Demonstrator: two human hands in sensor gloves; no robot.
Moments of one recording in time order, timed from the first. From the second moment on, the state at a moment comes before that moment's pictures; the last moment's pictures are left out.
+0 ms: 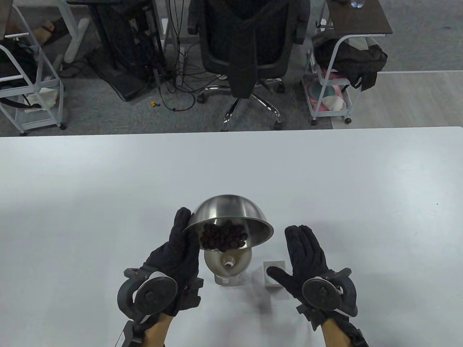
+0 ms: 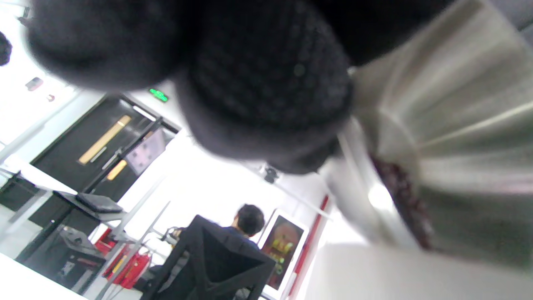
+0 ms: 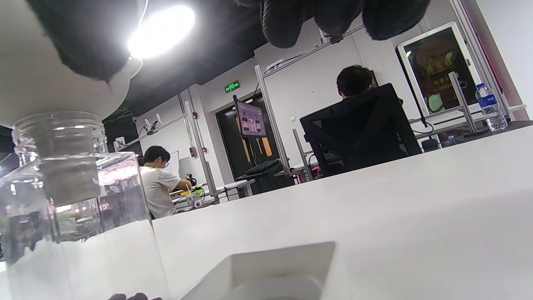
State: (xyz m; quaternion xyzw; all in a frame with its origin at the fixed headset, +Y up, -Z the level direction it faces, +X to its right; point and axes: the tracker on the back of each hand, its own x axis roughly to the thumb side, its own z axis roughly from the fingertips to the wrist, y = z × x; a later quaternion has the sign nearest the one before) left_hand -0.169 -0.625 -0.173 0.32 -0.10 0.28 0.90; right_hand 0.161 -0.714 -0.178 0.19 -0.17 0.95 0.20
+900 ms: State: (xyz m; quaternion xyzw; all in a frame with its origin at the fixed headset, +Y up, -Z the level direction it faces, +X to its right) left_hand -0.167 -0.622 -0.170 0.33 -0.10 0.27 0.90; right_hand 0.161 -0.715 -0.178 0.19 -0.16 0.95 0.20
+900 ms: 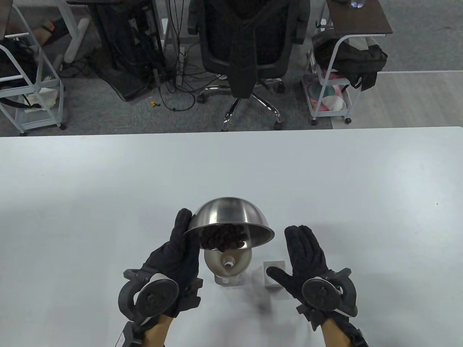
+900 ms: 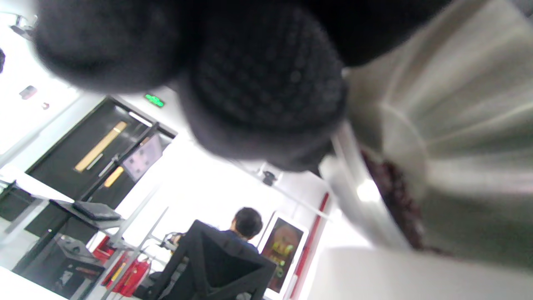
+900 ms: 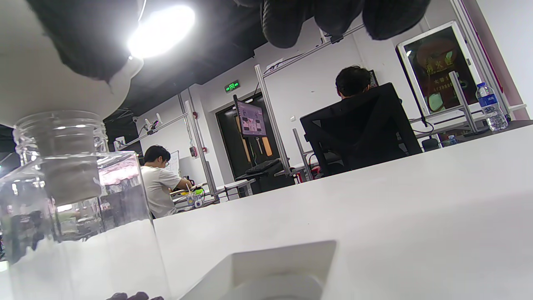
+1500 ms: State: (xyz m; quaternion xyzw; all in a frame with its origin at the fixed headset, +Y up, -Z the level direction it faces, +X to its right) left_hand -0.167 -0.620 -0.169 0.33 -0.10 0.26 0.90; right_hand 0.160 -0.715 -0.178 0.19 -0.16 0.95 0.20
